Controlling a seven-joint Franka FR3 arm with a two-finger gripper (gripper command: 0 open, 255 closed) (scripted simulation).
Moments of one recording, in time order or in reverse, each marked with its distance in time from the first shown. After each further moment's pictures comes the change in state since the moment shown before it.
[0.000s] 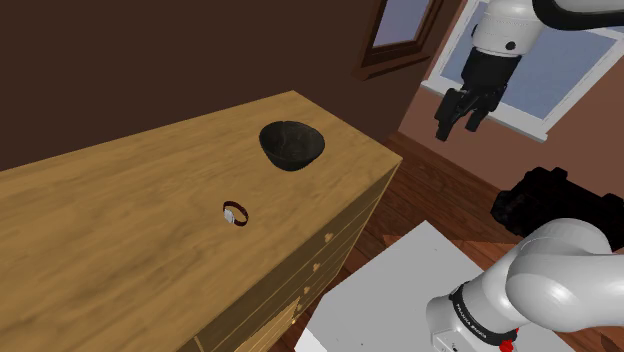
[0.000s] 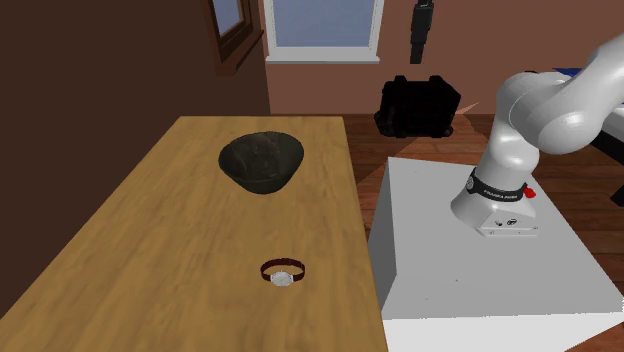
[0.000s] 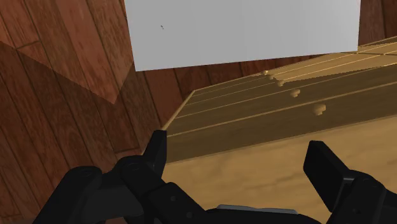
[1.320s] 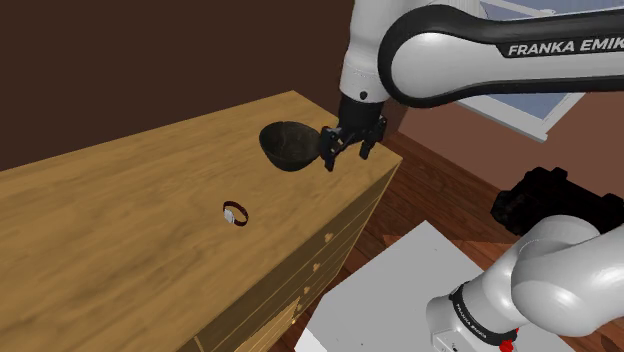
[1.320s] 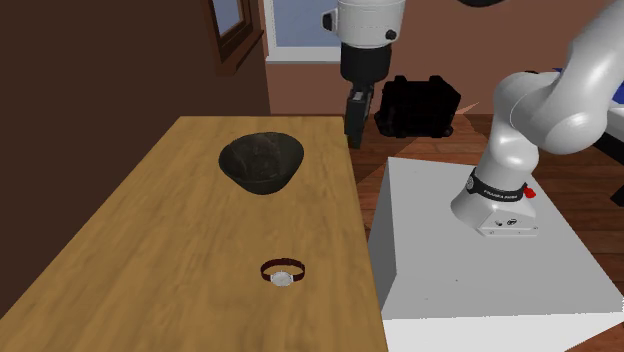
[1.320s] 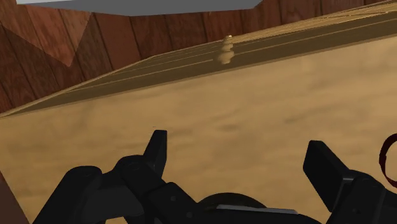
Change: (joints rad) arm 0.104 0.382 0.306 0.044 0.123 0.406 0.318
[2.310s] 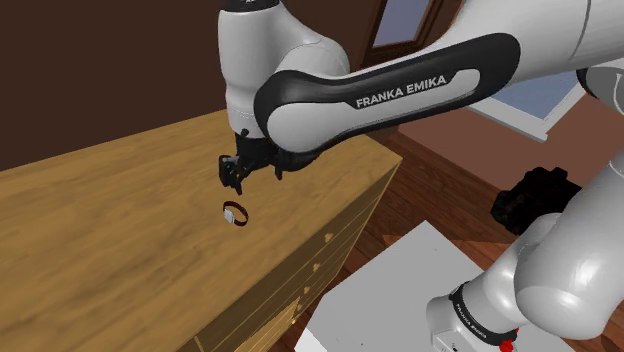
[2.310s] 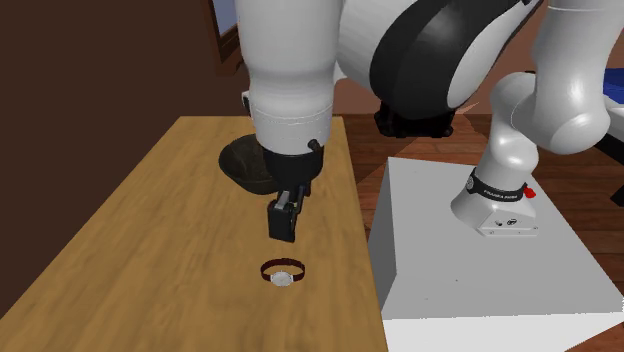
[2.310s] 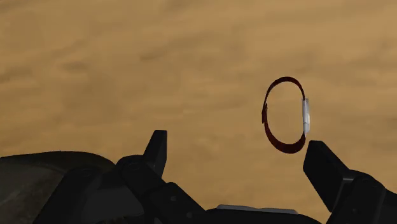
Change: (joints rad) arm 0.077 0.522 0.184 0.346 -0.224 0.174 0.335
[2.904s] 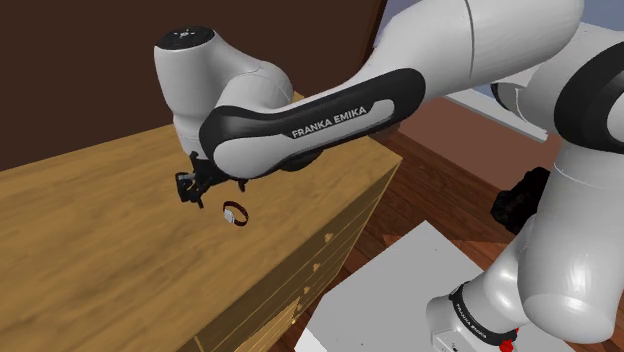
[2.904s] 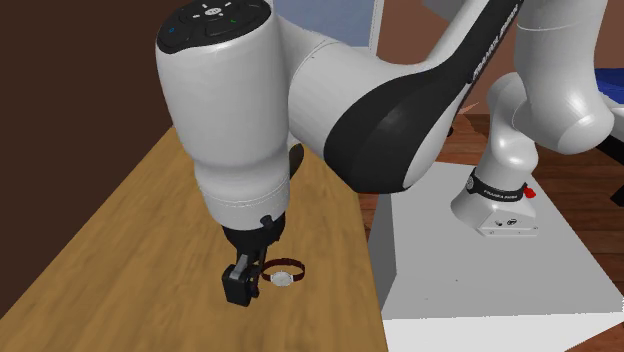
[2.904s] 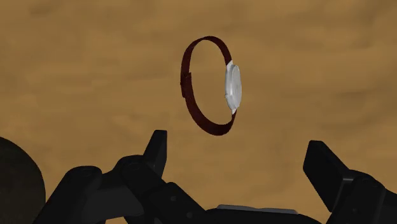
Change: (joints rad) arm 0.109 0.273 -0.009 0.234 -0.161 0.010 0.130
